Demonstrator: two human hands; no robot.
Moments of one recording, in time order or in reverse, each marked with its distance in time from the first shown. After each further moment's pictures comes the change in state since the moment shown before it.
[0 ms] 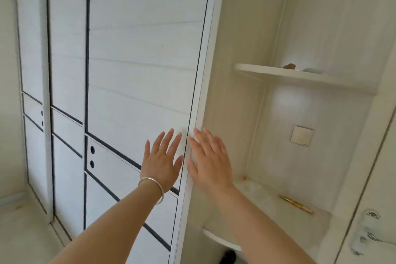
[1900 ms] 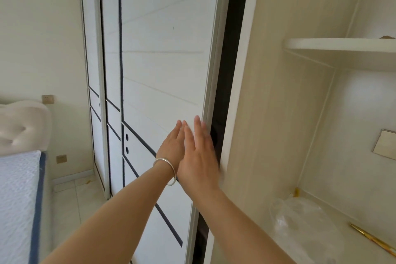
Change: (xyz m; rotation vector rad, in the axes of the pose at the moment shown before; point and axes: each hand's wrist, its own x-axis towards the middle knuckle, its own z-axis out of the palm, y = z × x) left_hand 0.069 -0.048 0.030 -0.408 -0.070 -0.249; right_hand 0.049 -0.061 0.067 0.453 -0.038 0.058
